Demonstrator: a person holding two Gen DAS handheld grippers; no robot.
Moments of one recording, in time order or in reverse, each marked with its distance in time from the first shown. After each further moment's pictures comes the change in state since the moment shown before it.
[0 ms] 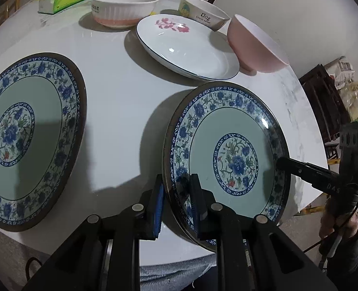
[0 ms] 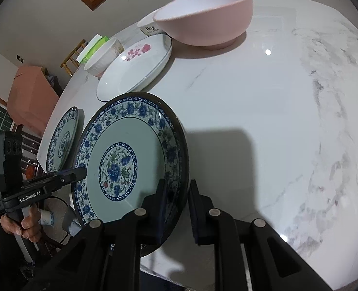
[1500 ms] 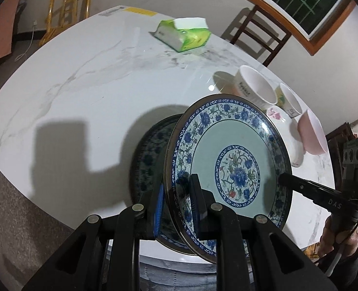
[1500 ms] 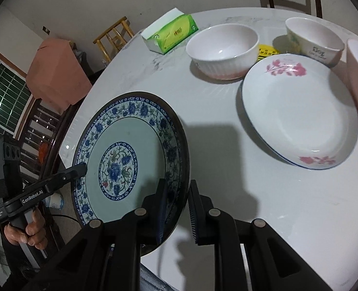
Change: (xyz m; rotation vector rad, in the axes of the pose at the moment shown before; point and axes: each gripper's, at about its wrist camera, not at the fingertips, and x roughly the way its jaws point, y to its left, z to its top) left arm -0.124 0.186 0.024 -0.233 -0.194 0.142; right arm 0.092 0.212 0.071 -0.163 0.066 0.099
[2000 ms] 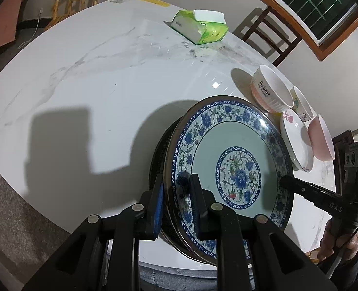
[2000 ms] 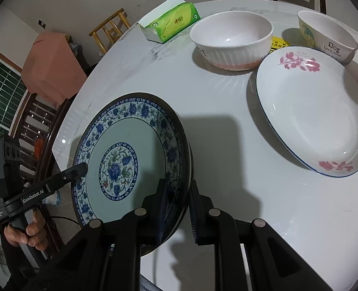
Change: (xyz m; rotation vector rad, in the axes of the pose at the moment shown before) left arm 0.020 0.028 0.000 -0.052 0.029 -0.004; right arm 0.024 0.007 0.006 -0.006 0.046 -0.023
